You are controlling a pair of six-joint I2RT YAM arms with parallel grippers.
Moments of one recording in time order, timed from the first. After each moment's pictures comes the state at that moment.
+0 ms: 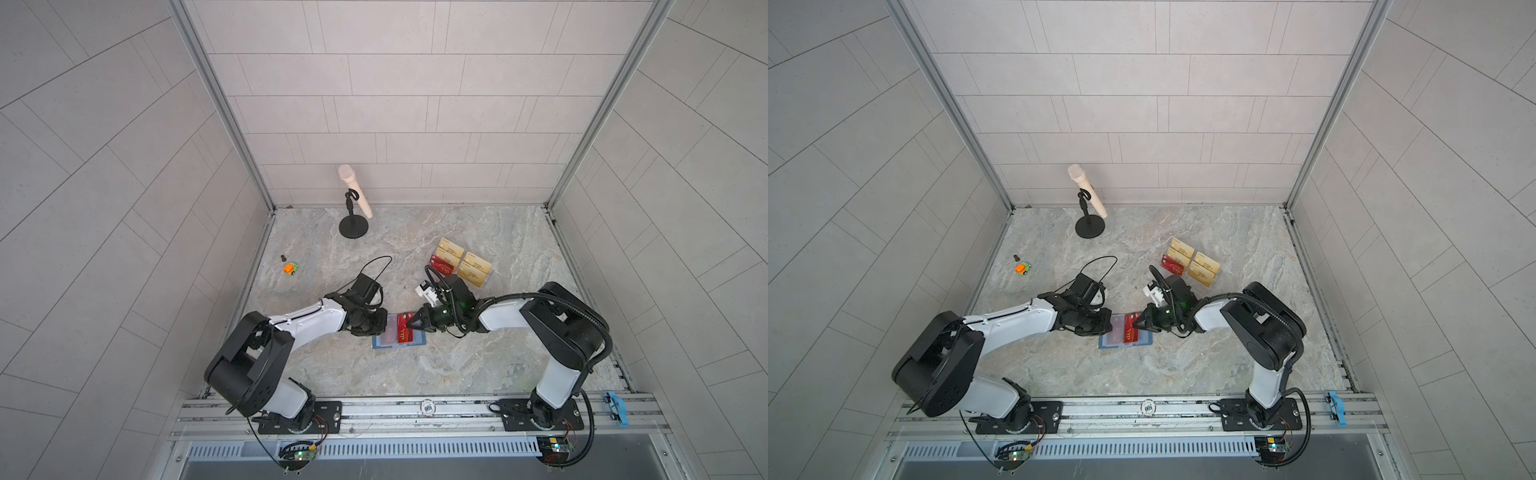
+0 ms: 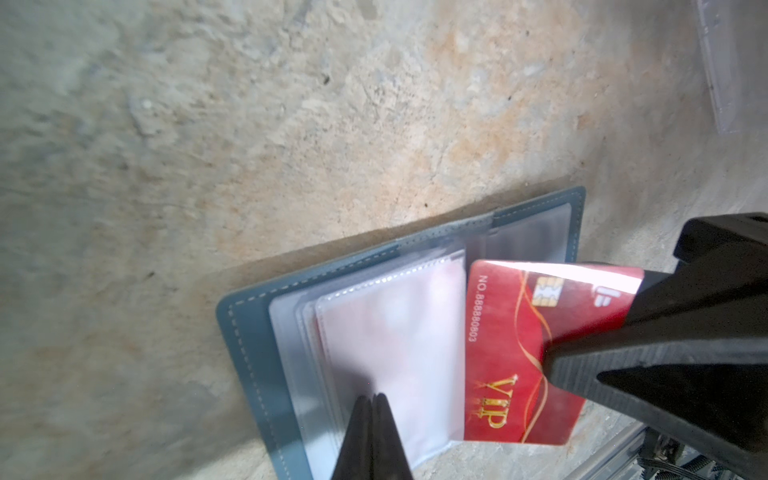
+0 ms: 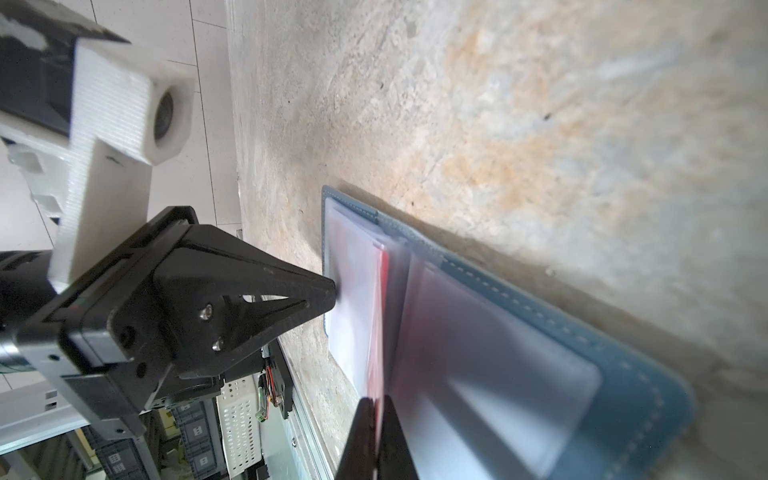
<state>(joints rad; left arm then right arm) -0.56 1.48 0.69 -0.40 0.31 -0.56 0.63 1.78 0.70 0.33 -0.74 0.85</state>
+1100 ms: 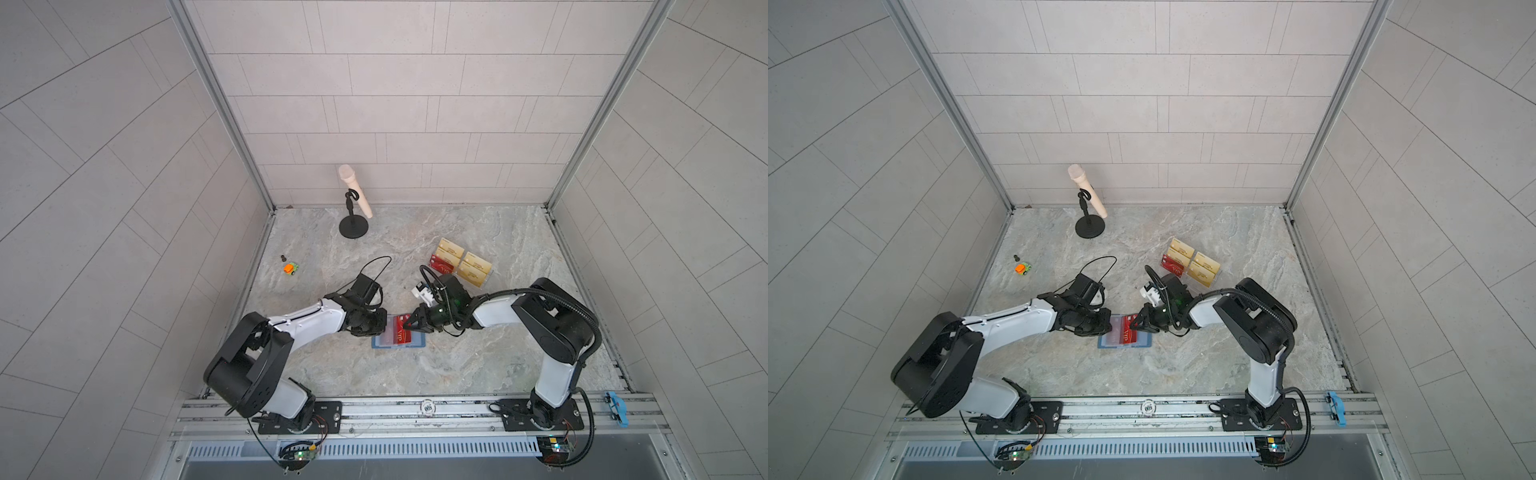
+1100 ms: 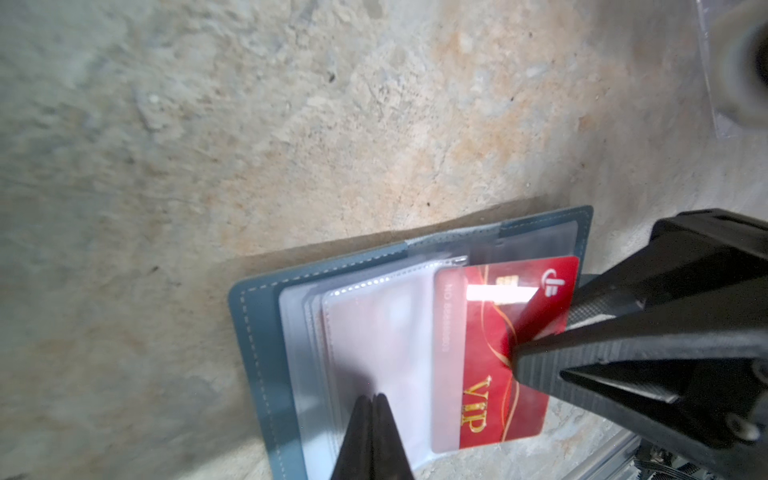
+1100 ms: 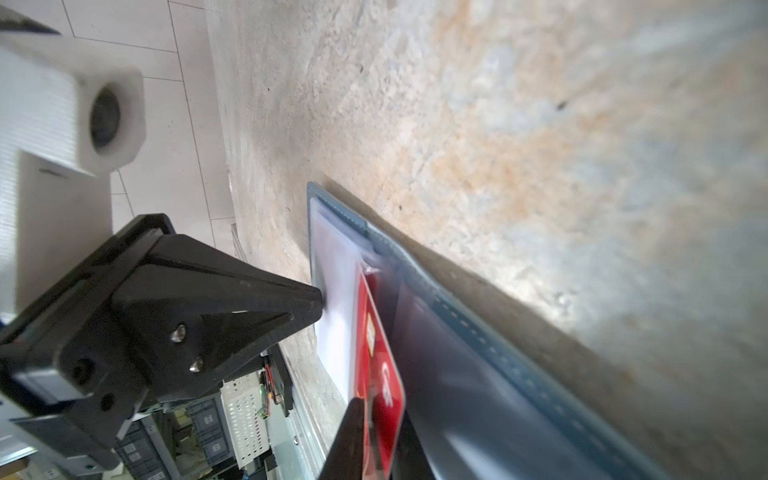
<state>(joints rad) -0.56 1.46 0.69 -0.40 0.31 -0.57 0.64 1.83 0.76 0.23 -0.75 0.84</state>
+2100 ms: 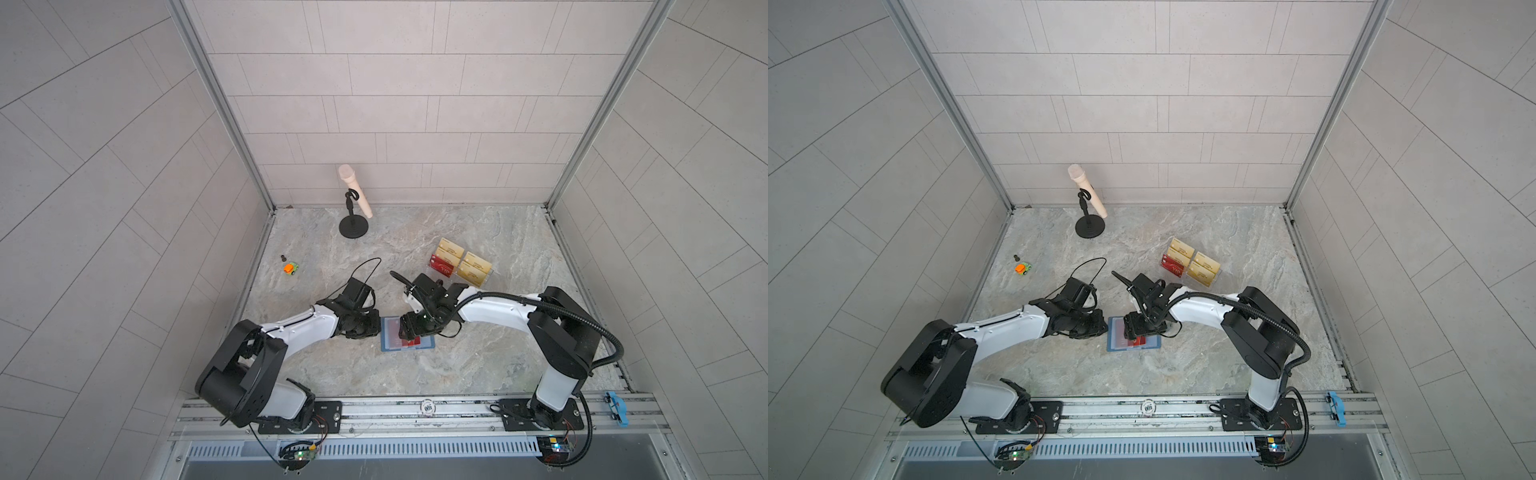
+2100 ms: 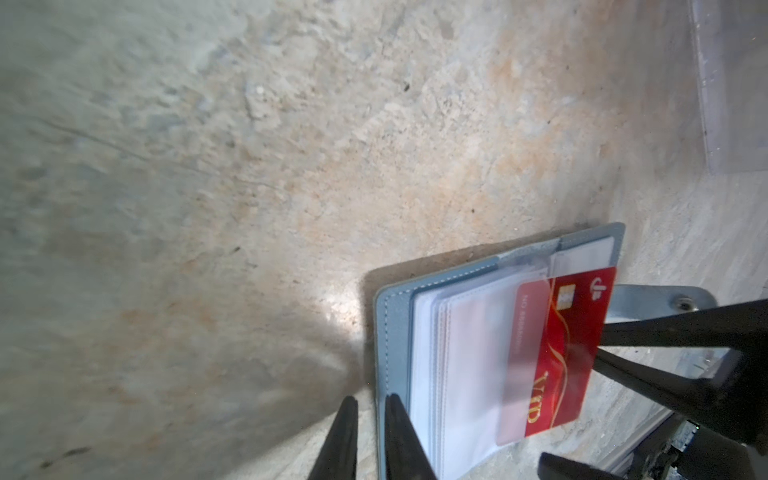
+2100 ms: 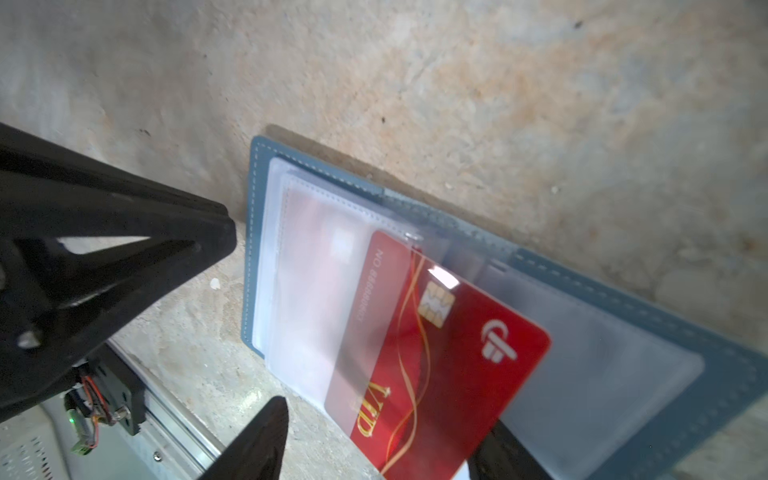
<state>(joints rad) -0.51 1.41 0.60 -0.33 0.31 -0.61 0.83 1.77 1.07 -0.50 -0.29 0.59</state>
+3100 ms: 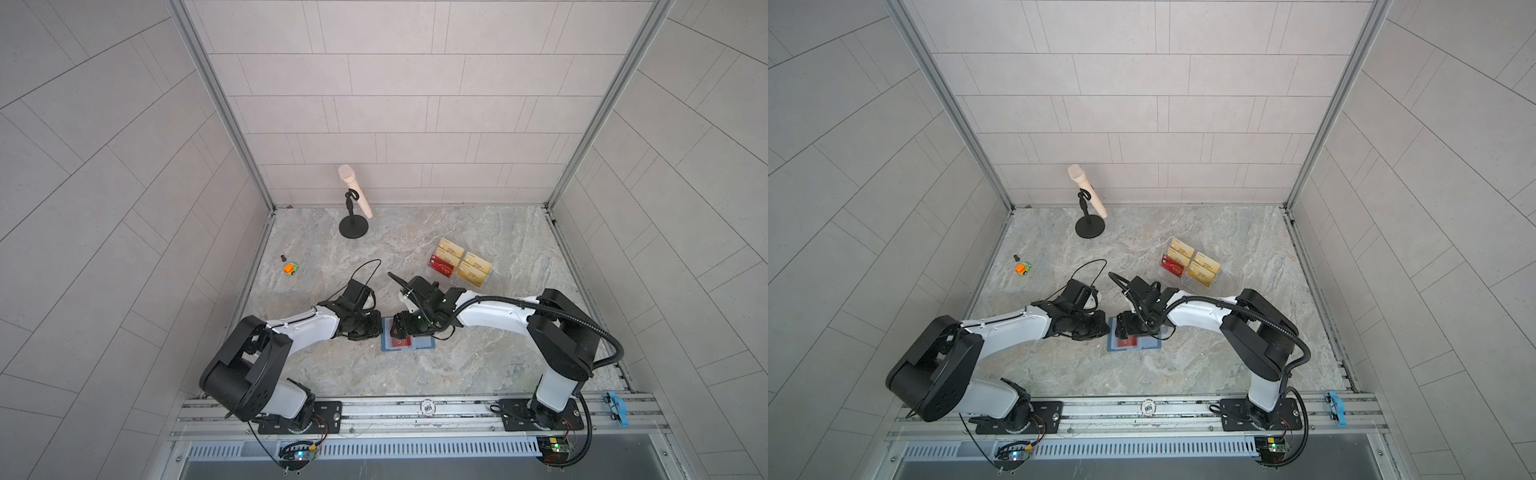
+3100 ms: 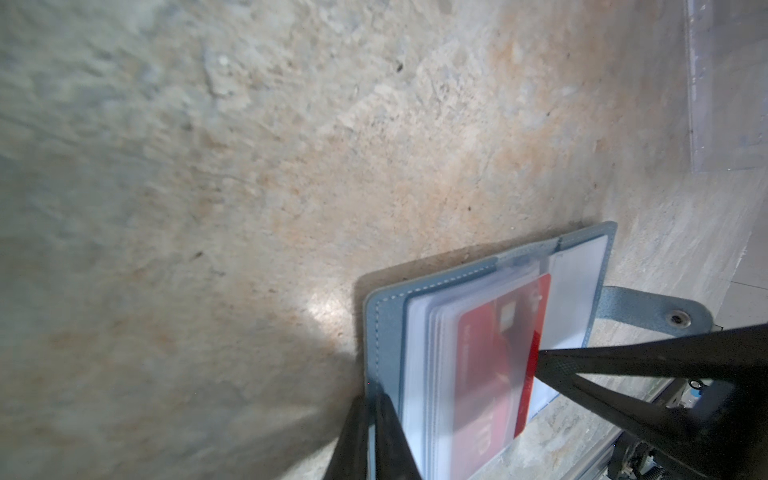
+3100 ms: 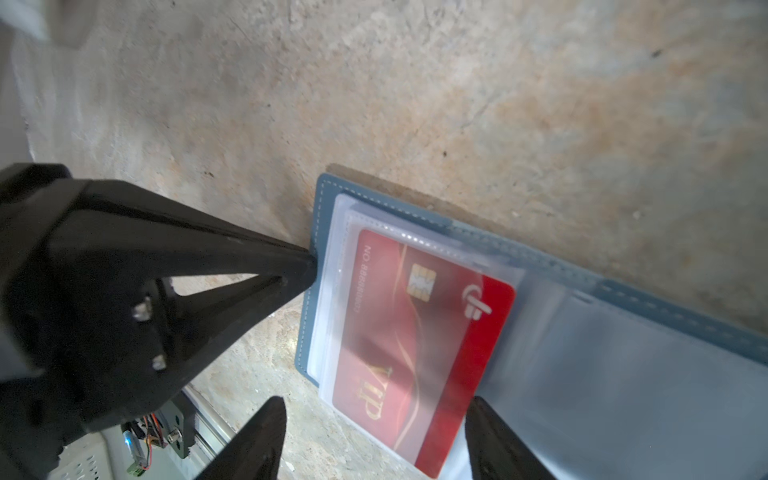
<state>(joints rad) -0.51 1.45 0.58 -0.26 0.36 -0.63 0.87 1.76 1.05 -0.35 -0.31 0.74</state>
